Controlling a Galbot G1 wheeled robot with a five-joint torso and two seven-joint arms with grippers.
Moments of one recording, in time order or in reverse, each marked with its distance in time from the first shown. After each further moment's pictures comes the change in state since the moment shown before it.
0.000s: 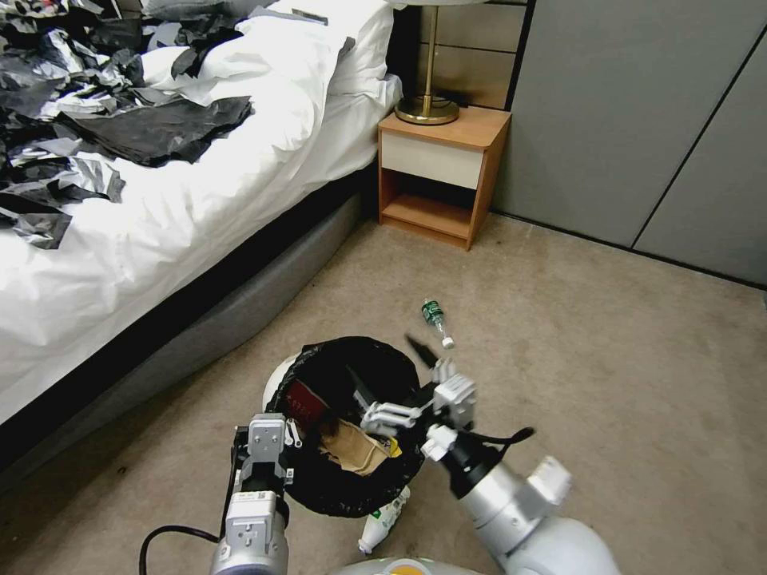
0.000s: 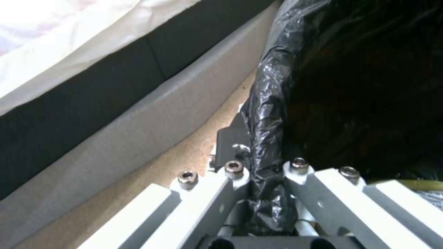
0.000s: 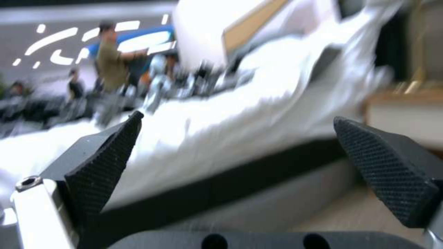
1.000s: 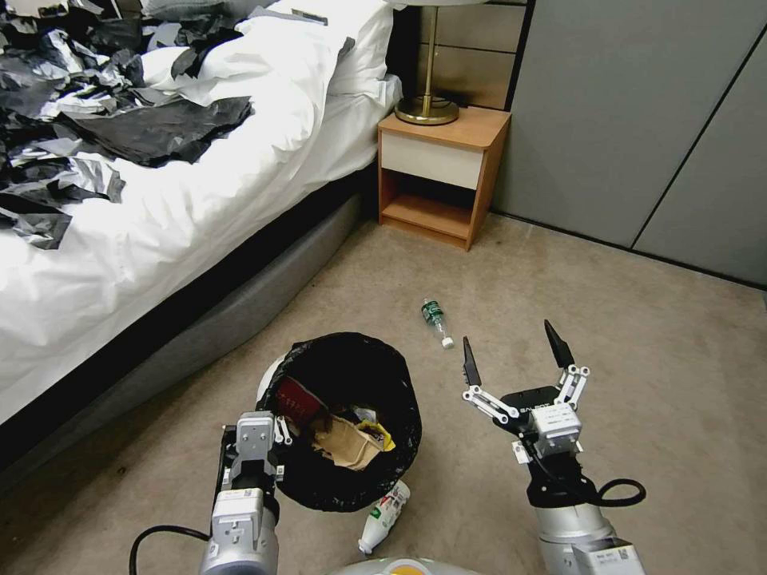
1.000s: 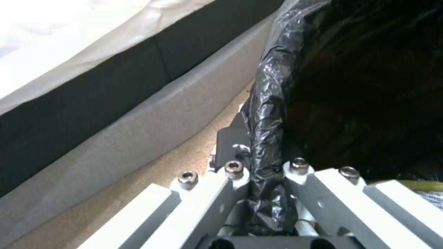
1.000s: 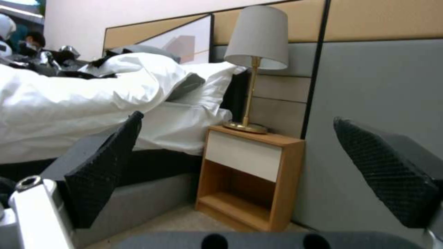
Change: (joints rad) left arm -0.004 0.011 -0.021 -0.011 -0.054 -0.007 -0.013; right arm -0.244 0.166 0.221 -0.124 -0.496 0.307 0.213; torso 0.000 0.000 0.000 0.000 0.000
